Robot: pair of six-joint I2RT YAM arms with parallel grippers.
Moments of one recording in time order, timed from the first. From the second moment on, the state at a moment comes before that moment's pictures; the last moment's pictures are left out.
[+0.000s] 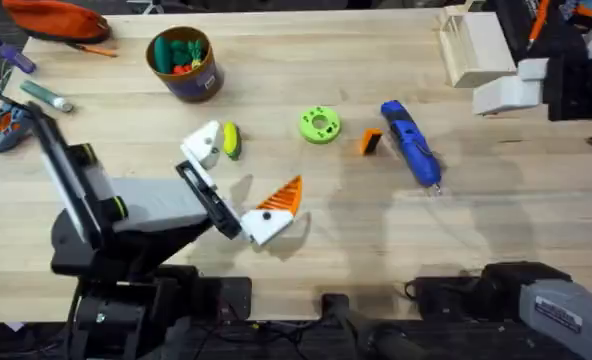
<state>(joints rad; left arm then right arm) -0.04 0.00 0.09 -0.12 0.86 0.00 0.00 1.09 1.24 -1.24 0.06 0.03</state>
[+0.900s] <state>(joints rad) -0.04 0.01 0.02 -0.18 1.38 0.18 0.00 1.09 1.24 -1.24 0.06 0.03</state>
